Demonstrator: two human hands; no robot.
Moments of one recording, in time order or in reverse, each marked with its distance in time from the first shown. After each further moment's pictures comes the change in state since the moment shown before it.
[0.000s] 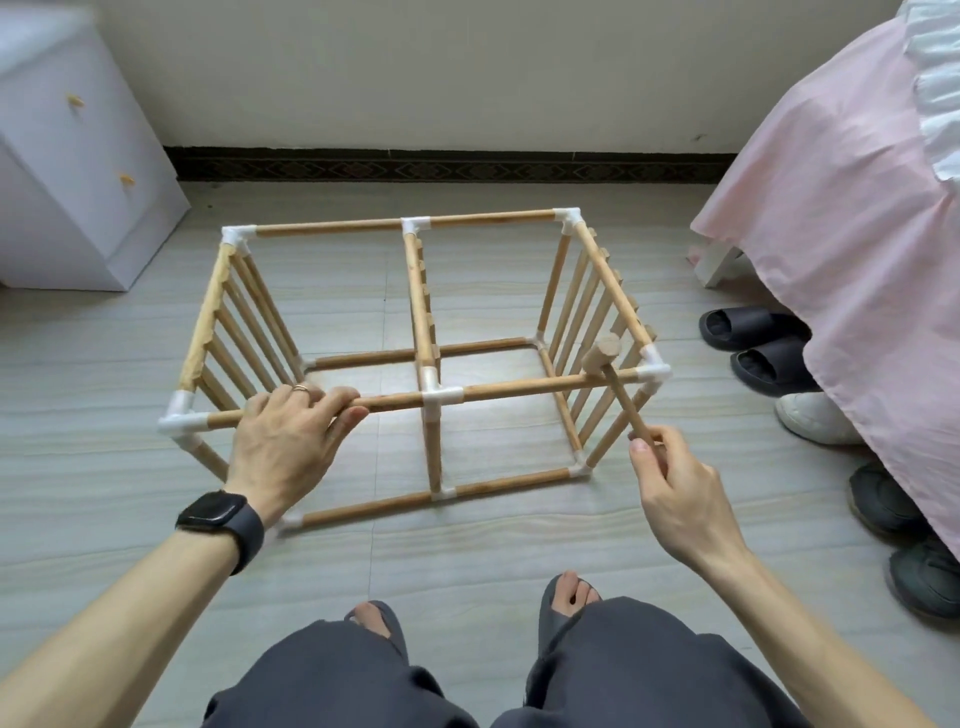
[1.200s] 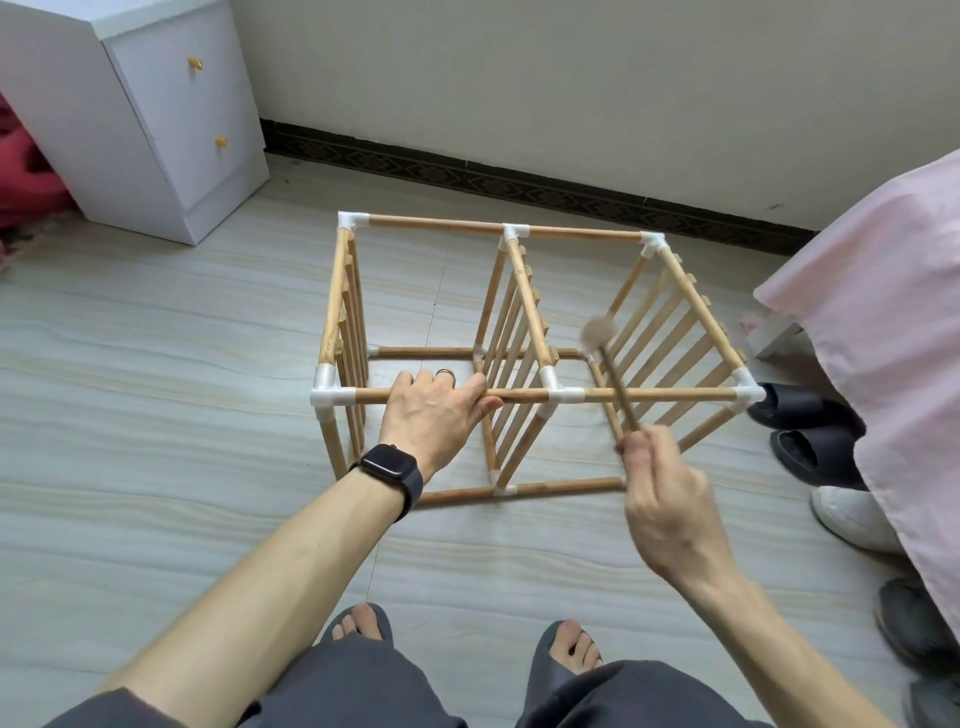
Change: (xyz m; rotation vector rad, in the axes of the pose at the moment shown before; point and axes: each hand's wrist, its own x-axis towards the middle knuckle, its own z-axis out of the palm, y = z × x) left_hand 0.052 0.069 0.006 0.022 -0.047 -0.092; right_hand 0.032 -0.066 0.029 0.023 -0.047 -0.283
